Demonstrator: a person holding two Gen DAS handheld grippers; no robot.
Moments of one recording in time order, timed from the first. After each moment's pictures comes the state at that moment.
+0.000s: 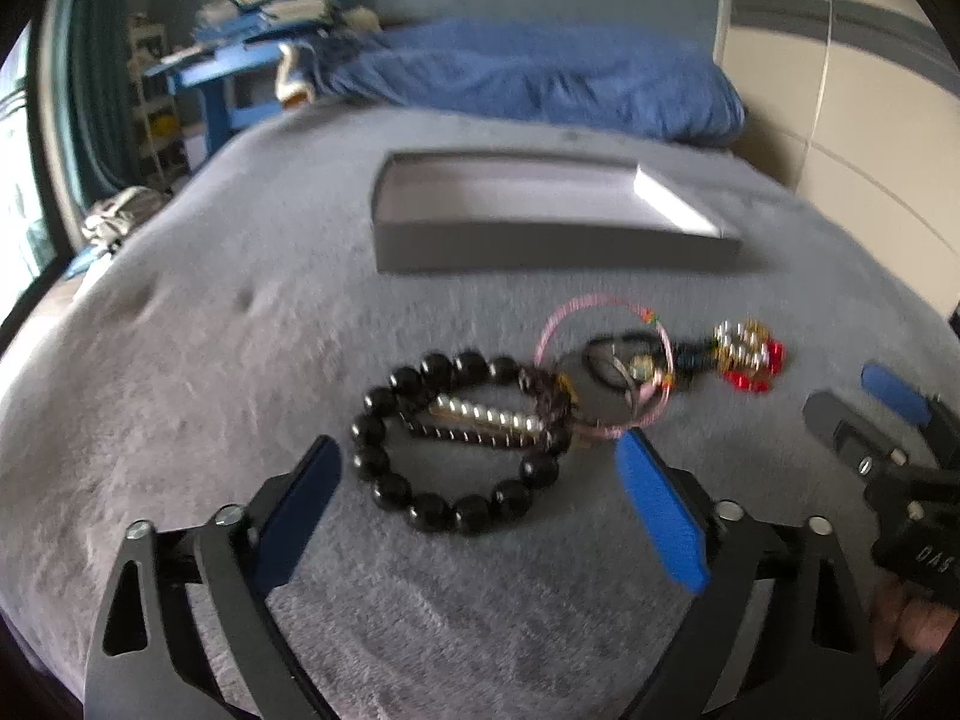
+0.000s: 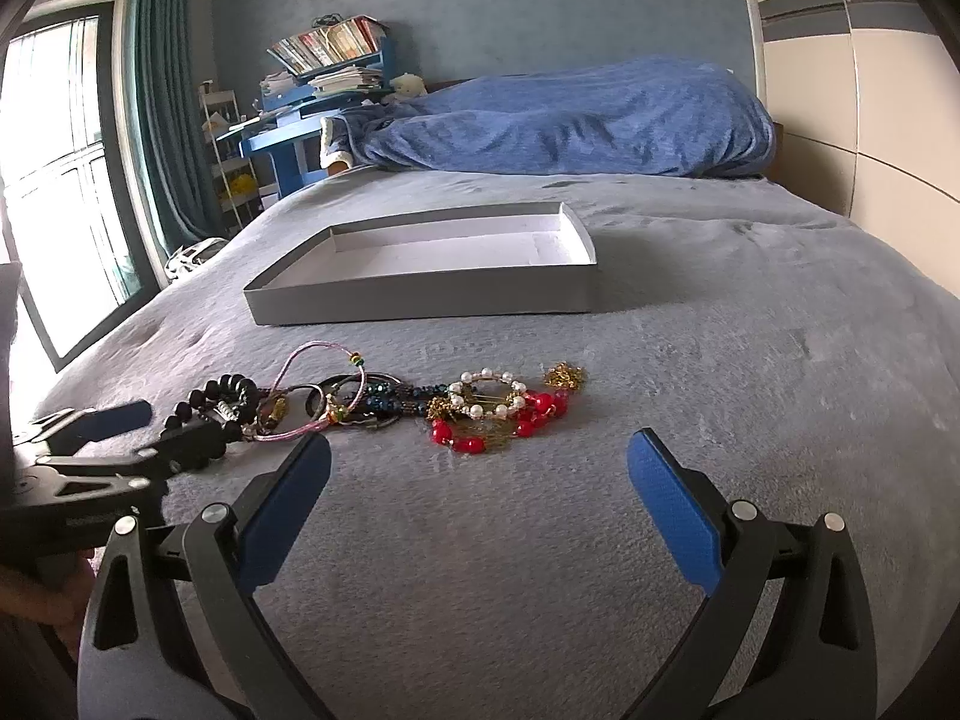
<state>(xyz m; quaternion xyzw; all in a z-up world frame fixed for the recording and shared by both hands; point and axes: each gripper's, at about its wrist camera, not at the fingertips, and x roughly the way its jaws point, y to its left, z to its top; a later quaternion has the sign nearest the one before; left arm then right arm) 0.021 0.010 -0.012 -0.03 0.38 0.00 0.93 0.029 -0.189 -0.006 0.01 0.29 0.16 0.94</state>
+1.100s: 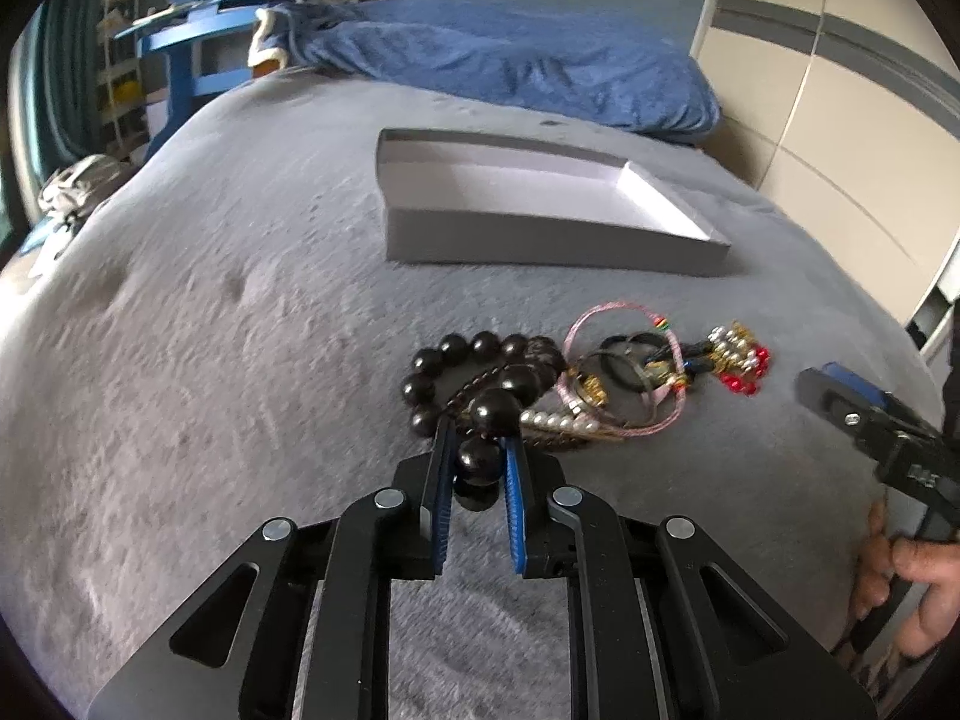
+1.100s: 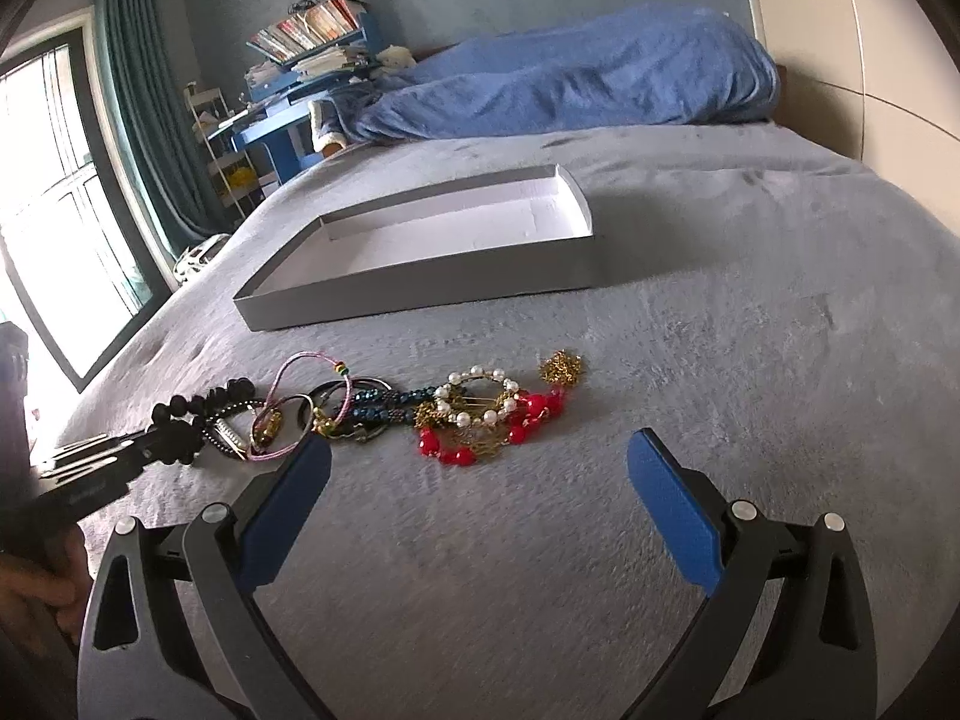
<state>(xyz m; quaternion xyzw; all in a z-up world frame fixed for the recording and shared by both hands) 0.029 0.053 -0.005 -0.08 0.38 -0.06 0.92 0.058 -0.203 -0.002 0.05 0.35 0.17 0.92</state>
